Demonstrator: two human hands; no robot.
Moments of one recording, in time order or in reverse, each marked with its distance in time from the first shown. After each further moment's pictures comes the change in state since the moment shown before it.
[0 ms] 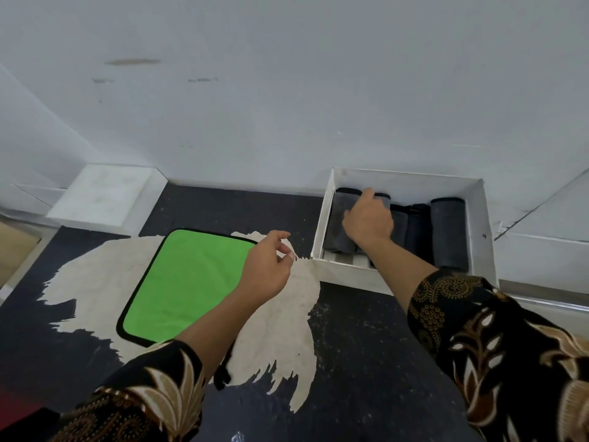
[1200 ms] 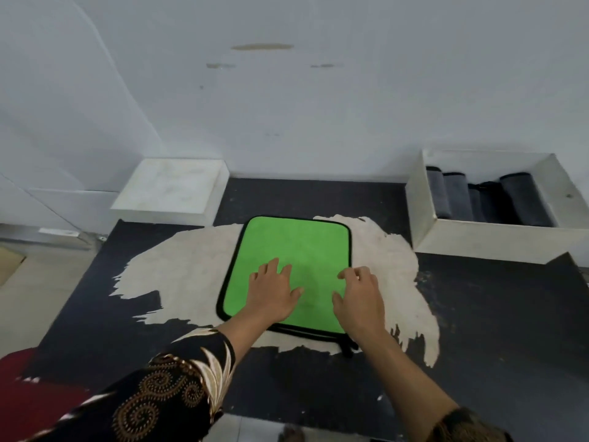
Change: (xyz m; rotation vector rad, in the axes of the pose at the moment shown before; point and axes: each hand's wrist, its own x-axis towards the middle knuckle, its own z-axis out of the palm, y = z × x) left_hand -0.040 -0.255 -0.125 0.638 -0.233 0.160; right_hand -0.284 -0.164 0.152 0.001 0.047 -0.139
